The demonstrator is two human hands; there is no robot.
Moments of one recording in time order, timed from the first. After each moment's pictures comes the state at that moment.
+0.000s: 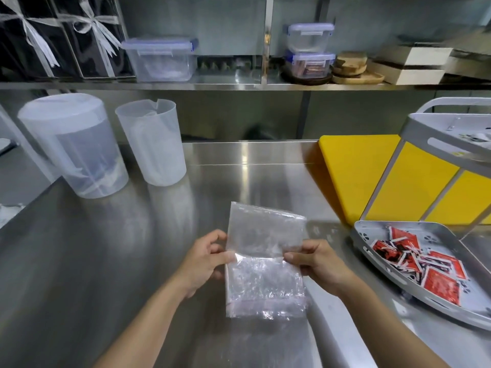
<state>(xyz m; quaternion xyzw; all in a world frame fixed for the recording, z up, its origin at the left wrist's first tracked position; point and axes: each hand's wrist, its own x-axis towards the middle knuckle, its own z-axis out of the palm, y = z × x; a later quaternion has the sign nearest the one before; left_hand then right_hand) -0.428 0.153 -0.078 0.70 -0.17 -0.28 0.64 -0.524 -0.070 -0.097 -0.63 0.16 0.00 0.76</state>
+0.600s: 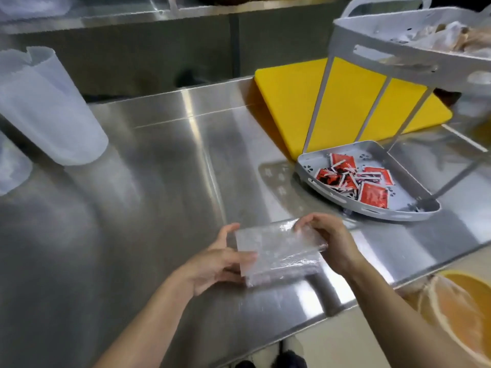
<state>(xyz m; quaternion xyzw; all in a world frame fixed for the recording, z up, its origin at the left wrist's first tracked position) -0.492 0.085 -0.112 0.63 -0.12 -0.58 0.50 -0.632 -0.102 -0.130 -0.58 0.26 -0.18 0.75</state>
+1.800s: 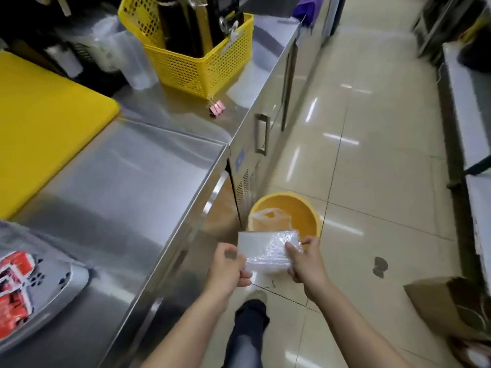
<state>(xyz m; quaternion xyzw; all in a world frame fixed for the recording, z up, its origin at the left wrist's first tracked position) -0.919 -0.314 -0.205 0.70 -0.29 -0.59 0.27 -1.082 -0.321 -0.229 -0.25 0.71 -0.34 0.57</state>
